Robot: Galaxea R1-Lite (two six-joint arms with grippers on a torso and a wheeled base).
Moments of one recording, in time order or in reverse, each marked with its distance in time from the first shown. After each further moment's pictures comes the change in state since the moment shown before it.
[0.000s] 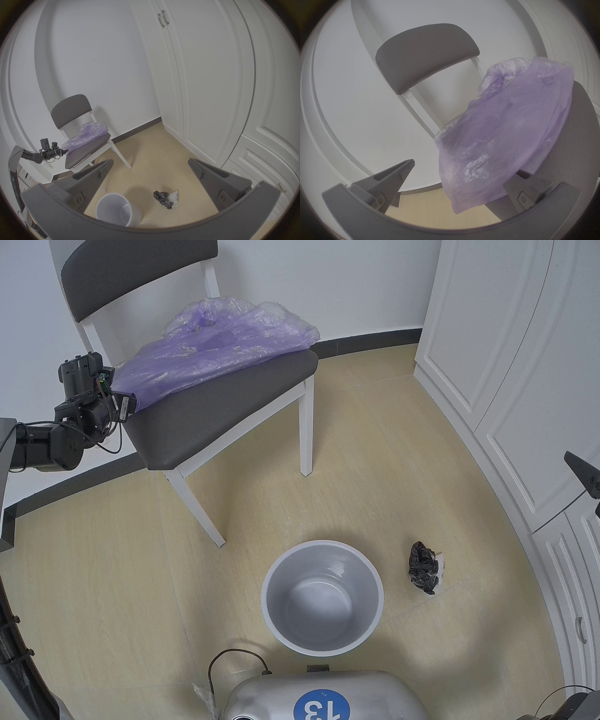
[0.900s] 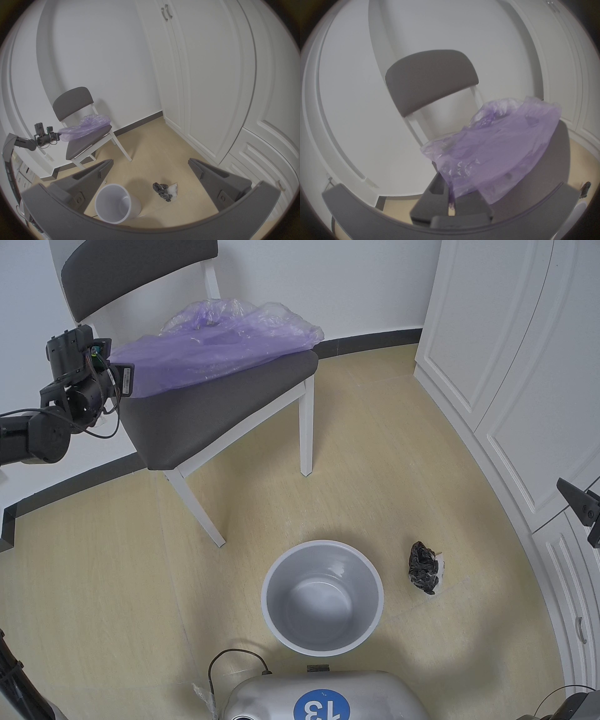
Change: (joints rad) left arm -0.097 -0.173 0.068 -0.008 -0.077 -0.089; right arm 0.073 -0.040 0.087 0.004 -0.063 -0.011
